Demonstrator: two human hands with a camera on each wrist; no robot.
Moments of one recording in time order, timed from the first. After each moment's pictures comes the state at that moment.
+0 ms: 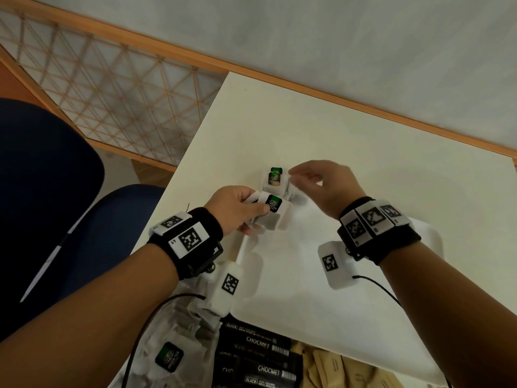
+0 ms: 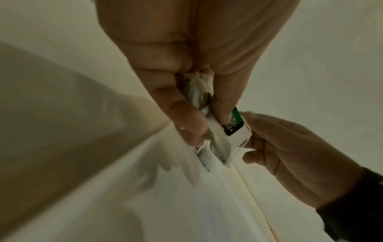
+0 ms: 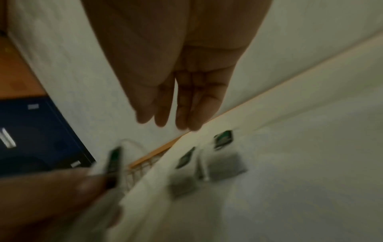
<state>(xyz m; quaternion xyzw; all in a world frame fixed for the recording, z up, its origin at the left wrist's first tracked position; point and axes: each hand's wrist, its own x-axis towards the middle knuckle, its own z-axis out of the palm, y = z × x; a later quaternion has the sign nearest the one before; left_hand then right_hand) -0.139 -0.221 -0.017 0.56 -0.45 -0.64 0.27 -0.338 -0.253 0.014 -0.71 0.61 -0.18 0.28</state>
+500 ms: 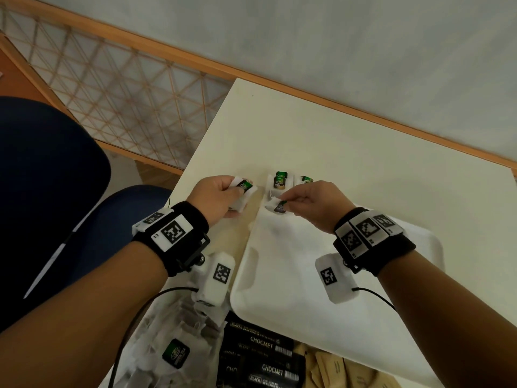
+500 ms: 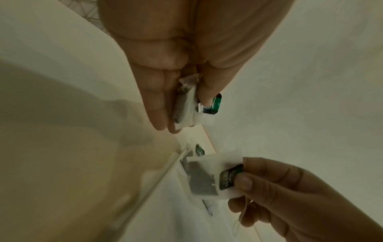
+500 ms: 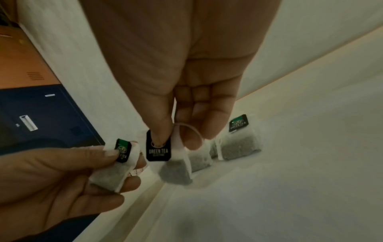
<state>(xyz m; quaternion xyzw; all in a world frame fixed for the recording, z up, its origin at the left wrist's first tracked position) -0.108 -0.227 -0.013 0.60 -0.40 -0.60 0.35 -0.317 -0.240 0.013 -0.70 0.61 -0.09 0.36</state>
